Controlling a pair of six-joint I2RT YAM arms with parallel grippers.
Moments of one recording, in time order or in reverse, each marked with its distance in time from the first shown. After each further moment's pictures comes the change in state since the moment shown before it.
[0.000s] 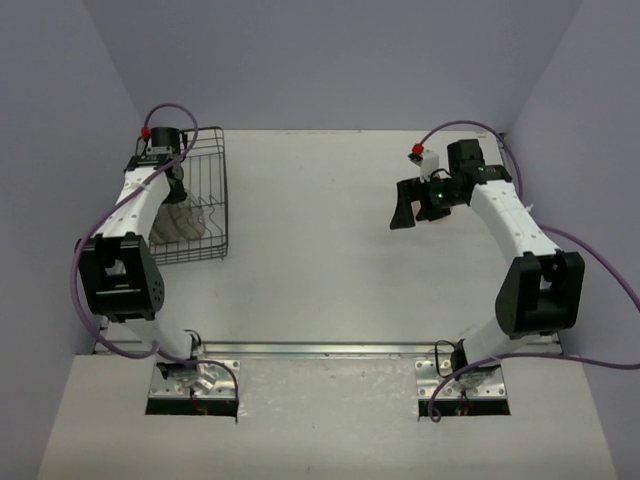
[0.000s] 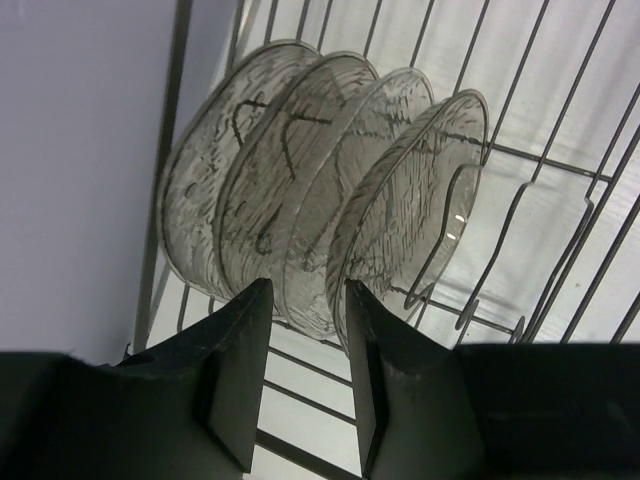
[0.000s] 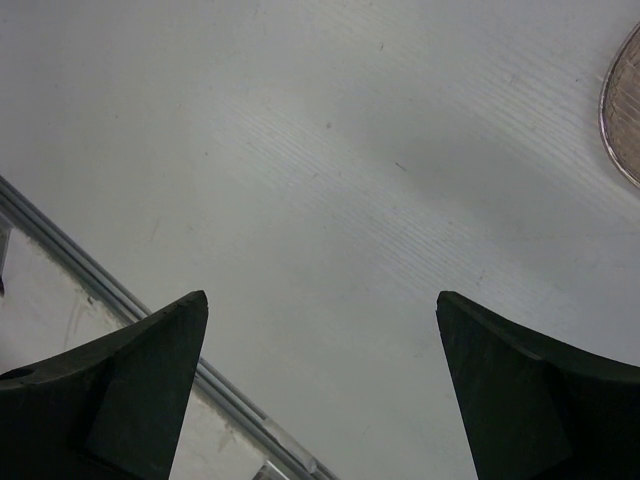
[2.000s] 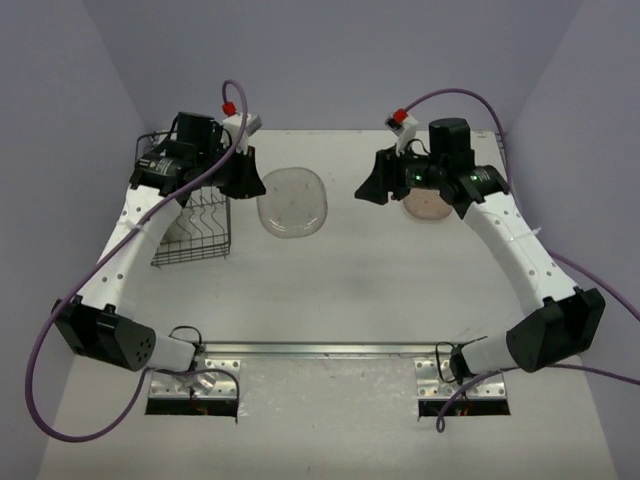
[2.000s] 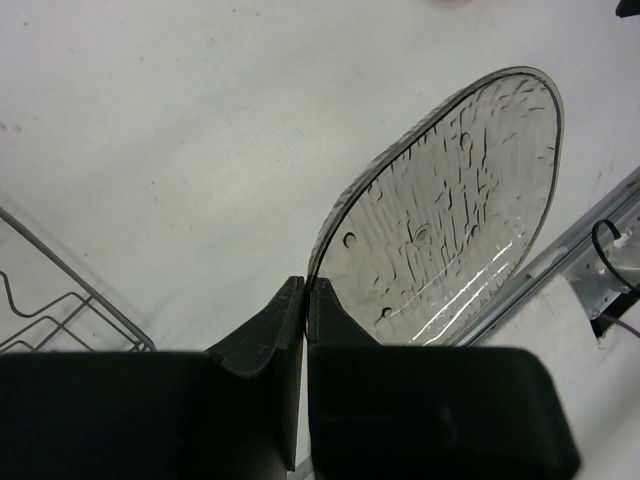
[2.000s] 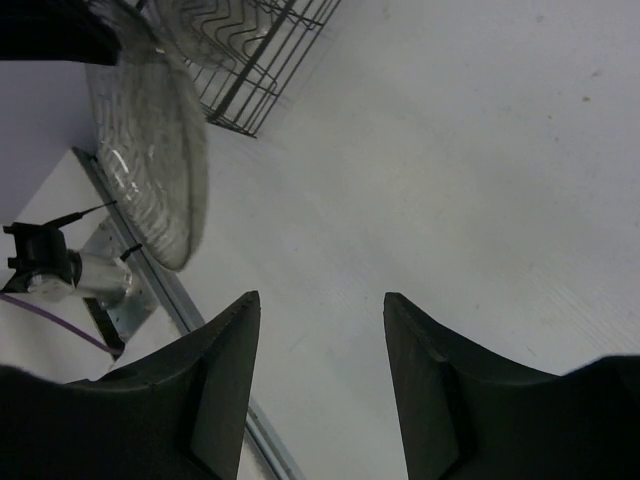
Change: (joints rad) left arm -0.319 -0.293 0.143 -0.150 0.884 0.154; right arm 0.197 -0.194 0.057 0.270 -0.088 0.295
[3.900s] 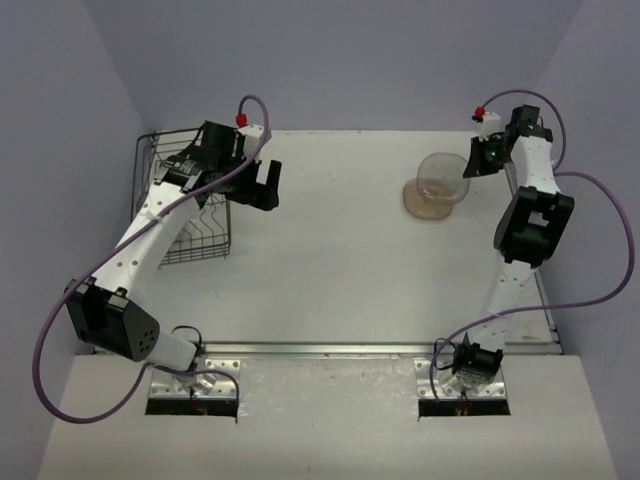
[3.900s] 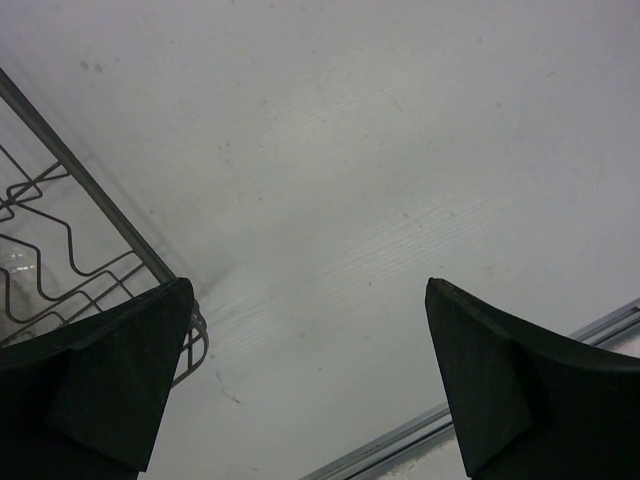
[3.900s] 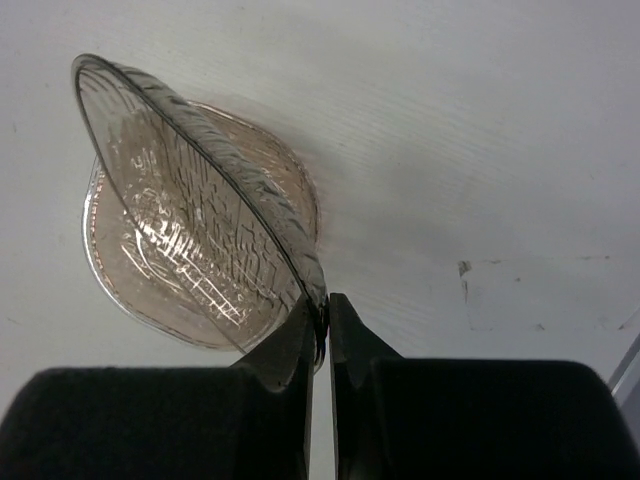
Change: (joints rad) left arm -0.087 0.074 -0.064 0.028 -0.260 -0.005; right arm -0.565 0.893 0.717 -0.325 0.174 -0.553
